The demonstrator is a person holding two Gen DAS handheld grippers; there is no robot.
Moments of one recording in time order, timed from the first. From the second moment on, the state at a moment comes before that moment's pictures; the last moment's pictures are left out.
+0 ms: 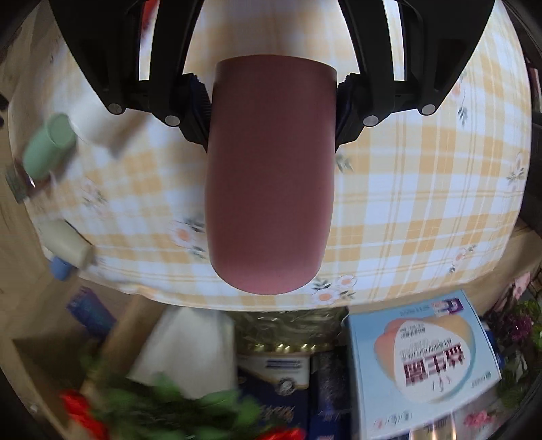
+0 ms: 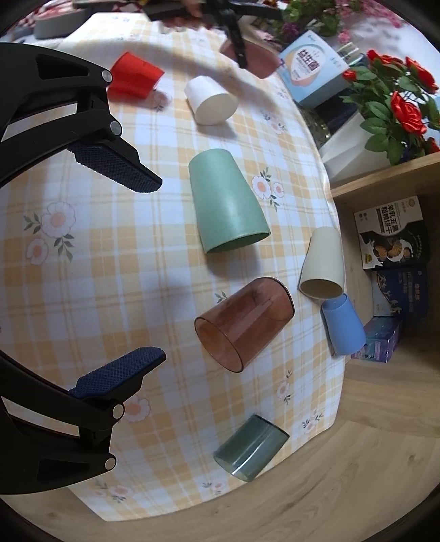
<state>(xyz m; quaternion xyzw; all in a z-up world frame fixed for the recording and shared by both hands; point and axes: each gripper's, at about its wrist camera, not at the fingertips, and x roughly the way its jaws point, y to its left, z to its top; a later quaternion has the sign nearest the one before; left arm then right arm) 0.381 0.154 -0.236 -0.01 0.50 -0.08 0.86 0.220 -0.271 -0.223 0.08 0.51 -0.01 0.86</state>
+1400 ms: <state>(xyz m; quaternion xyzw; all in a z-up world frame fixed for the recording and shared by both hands) 0.178 -0.111 -0.281 0.00 0.58 -0.24 0.78 0.158 -0.350 -0.195 0.13 0.45 -0.05 0.88</state>
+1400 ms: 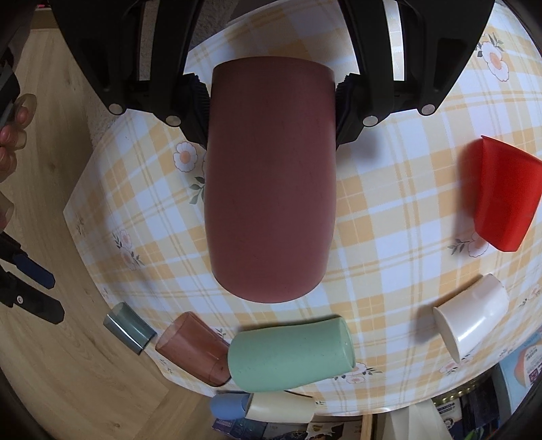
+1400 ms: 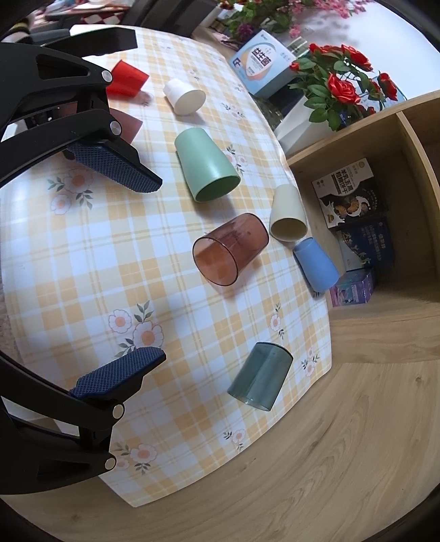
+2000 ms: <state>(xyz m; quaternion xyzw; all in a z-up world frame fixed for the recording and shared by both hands) 0.139 -0.039 -0.186 -0.06 0.44 -0.23 0.87 0.115 -0.289 -0.215 0.10 0.48 -0.02 0.87</state>
